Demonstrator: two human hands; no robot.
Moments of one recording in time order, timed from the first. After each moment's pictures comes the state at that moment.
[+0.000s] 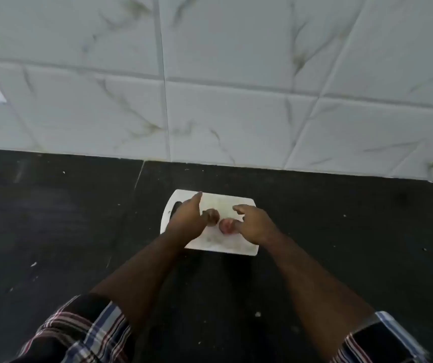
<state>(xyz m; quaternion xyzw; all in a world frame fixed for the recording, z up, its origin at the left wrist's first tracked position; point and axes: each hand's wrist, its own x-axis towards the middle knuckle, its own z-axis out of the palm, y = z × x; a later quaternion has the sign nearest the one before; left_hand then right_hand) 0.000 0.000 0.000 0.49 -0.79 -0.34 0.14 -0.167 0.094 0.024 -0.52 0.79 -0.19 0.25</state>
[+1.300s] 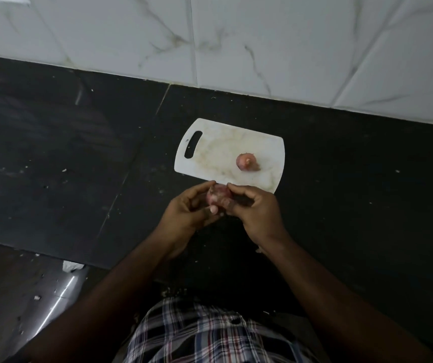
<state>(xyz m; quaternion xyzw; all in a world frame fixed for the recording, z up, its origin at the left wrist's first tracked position) 0.055 0.150 -0.022 0.40 -0.40 -0.75 0.34 -0.113 0.188 -0.014 -0.40 0.63 -0.50 0.44</state>
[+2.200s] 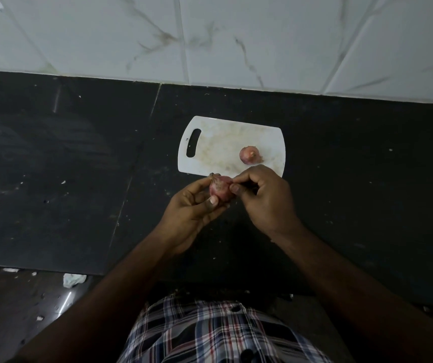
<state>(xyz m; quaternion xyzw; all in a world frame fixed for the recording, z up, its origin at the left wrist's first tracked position) 0.081 0.138 0.003 0.33 -0.36 -0.82 0.31 -0.086 0.188 0.031 -0.55 0.69 -0.43 0.19</state>
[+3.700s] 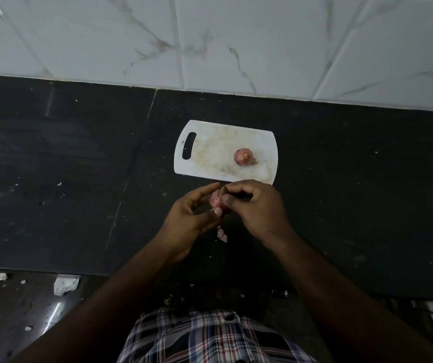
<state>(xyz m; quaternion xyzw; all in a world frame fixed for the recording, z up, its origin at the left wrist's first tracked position) 0.083 0.155 -0.001 0.36 -0.41 -0.78 0.29 -0.074 0.205 0.032 -0.46 0.71 -0.43 0.31</state>
